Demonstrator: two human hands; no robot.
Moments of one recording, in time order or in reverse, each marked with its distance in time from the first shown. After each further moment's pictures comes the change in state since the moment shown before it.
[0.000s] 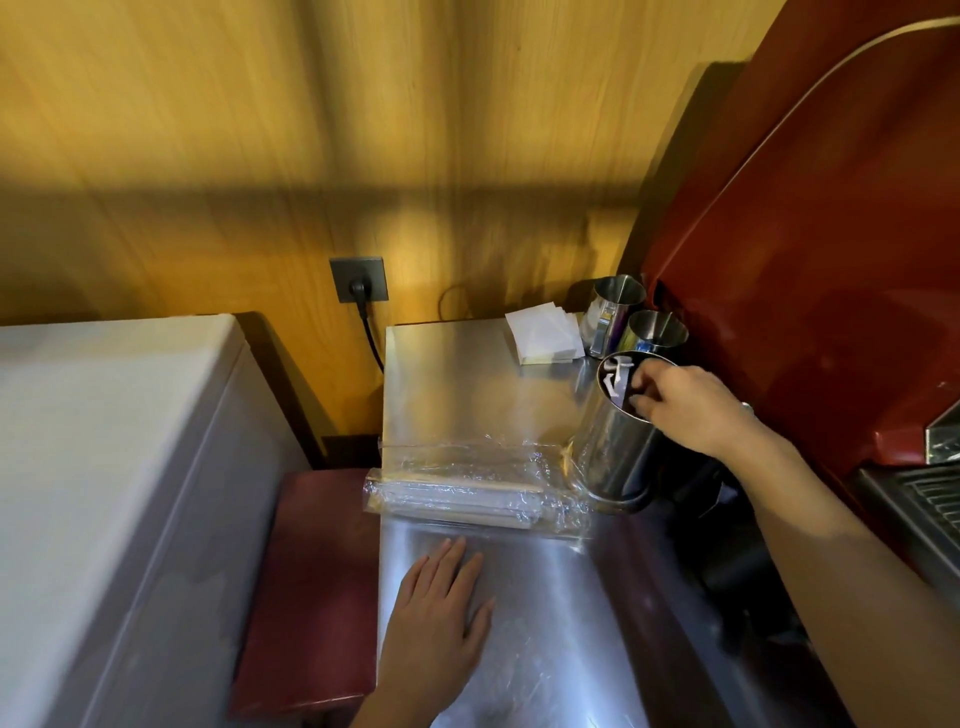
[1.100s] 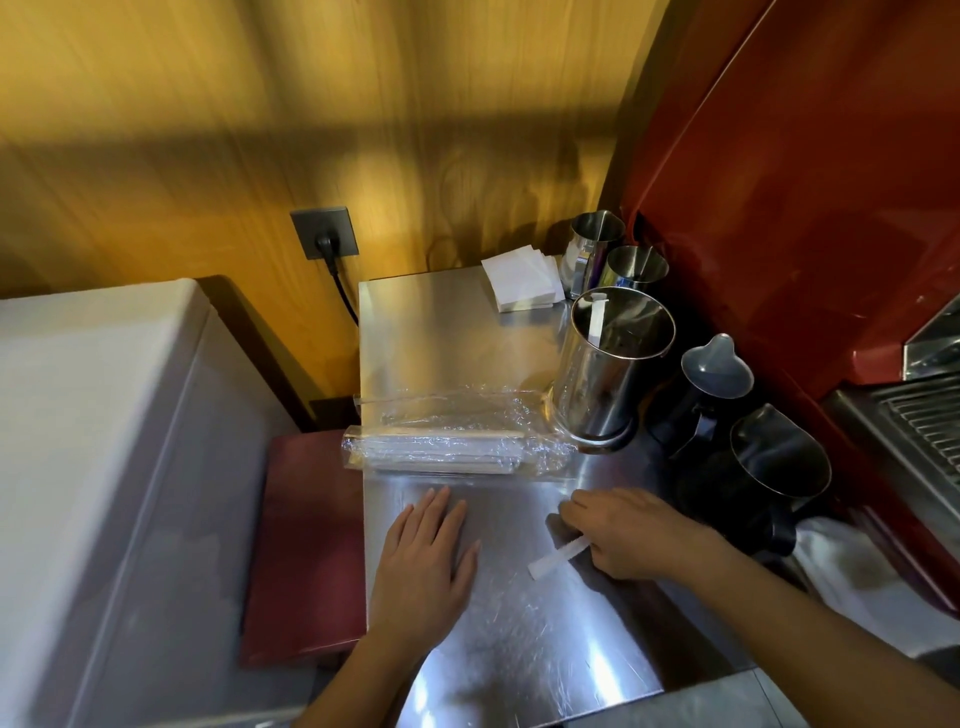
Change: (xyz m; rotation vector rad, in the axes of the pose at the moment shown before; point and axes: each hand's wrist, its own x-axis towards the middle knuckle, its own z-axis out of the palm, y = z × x) left_hand 0.001 0.003 0.001 0.018 -0.017 -0.008; right_hand -0.097 0.013 0.126 -0.246 -0.369 -0.438
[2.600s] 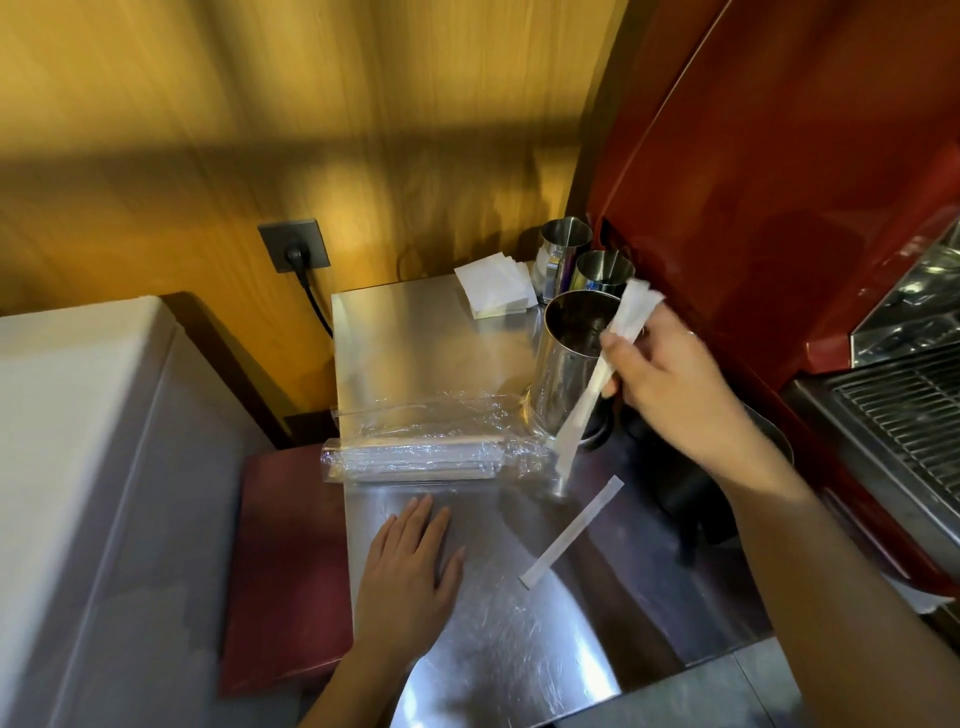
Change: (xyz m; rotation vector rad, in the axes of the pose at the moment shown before) left_hand 0.001 0.002 -0.009 -0.026 -0.066 -0.028; right_hand -0.019 0.003 -0.130 0.868 0.826 0.264
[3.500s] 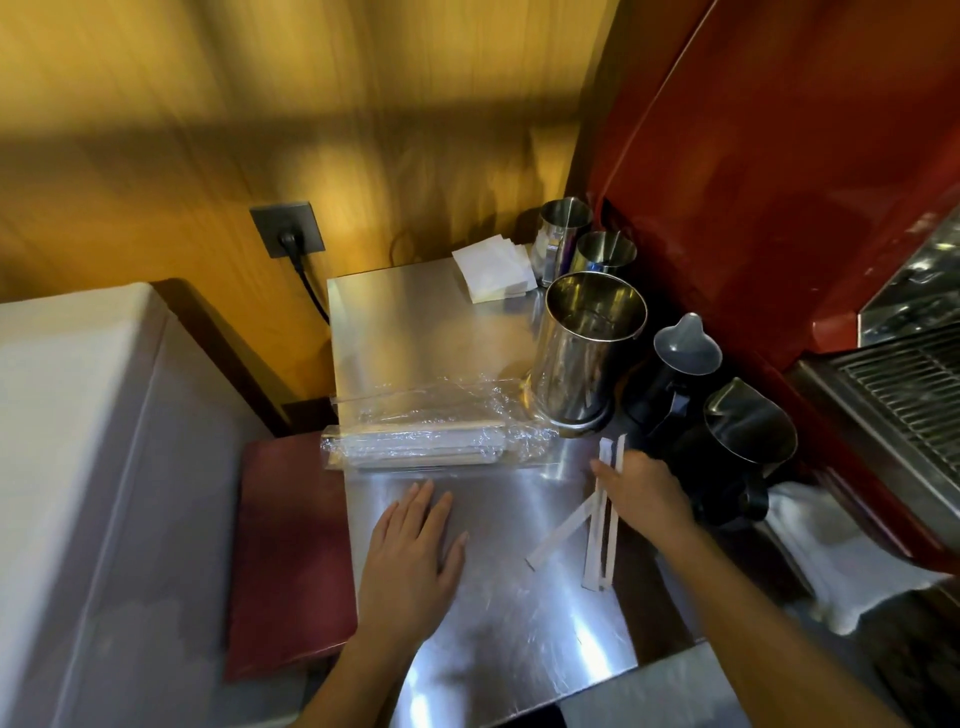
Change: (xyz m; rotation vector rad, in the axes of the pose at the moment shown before) left_hand 0.002 -0.004 0.004 -0.002 0.005 0.013; right_hand -0.060 0.114 0.060 -0.474 -0.160 0.603
